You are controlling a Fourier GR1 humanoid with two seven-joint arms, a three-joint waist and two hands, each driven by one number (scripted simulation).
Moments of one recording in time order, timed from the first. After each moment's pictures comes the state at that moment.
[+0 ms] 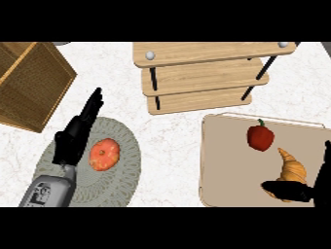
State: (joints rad) left arm -0.17 0.17 -0.14 -1.43 -0.04 0.09 0.01; right arm 0.13 -0.06 0.05 -1.99 1.00 0.06 1.10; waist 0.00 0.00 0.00
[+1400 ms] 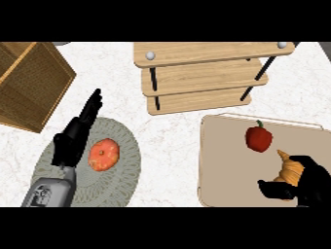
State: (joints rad) left arm -0.15 0.11 -0.08 -1.45 -0.11 0.03 0.02; right arm 0.15 -0.03 0.02 -1.82 1.05 0.03 1.00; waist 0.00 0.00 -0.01
